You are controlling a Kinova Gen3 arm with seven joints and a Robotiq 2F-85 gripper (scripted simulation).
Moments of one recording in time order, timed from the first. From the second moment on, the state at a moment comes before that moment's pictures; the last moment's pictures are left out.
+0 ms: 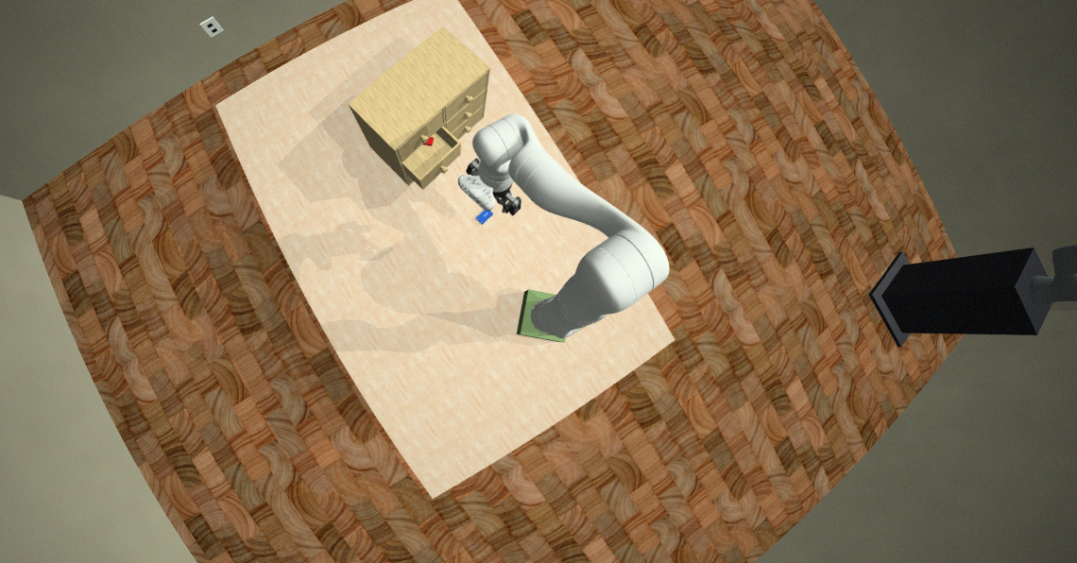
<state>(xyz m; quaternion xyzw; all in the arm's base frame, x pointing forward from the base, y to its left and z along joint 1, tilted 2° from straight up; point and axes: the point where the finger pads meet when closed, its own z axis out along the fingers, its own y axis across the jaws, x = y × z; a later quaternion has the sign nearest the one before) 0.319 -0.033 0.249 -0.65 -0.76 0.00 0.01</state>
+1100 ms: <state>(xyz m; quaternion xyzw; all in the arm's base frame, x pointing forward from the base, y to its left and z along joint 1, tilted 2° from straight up) 0.286 -0.032 0.267 -0.15 -0.99 0.01 0.00</state>
